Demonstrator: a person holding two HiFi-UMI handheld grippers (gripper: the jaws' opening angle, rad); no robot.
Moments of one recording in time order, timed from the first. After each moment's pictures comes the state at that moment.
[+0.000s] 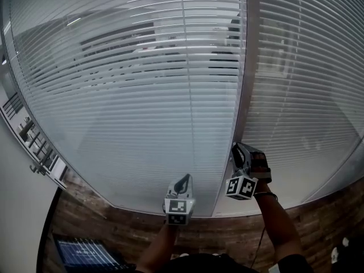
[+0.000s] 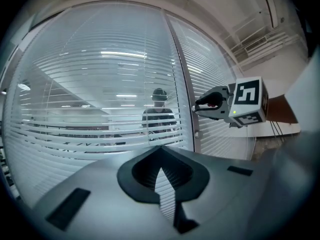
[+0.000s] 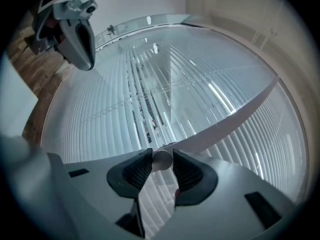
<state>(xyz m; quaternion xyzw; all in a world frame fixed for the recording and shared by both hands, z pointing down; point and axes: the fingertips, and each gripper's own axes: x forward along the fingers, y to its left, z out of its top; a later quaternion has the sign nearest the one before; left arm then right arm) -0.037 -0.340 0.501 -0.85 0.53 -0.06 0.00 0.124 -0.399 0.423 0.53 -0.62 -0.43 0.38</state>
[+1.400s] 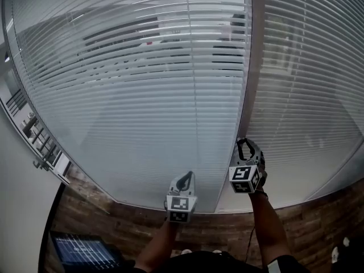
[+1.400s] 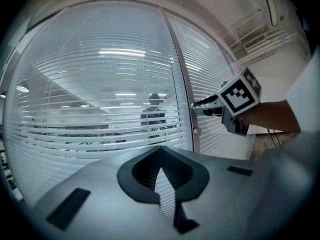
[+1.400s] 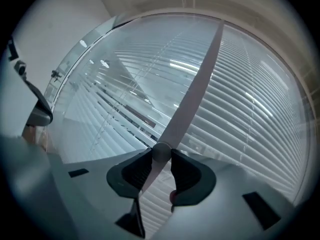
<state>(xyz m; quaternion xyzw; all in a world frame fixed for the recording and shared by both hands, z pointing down) -0.040 -0.333 0.501 -0.85 0.53 -0.07 0.00 0.141 -0.407 0.416 0.65 -0.71 -0.20 0.20</state>
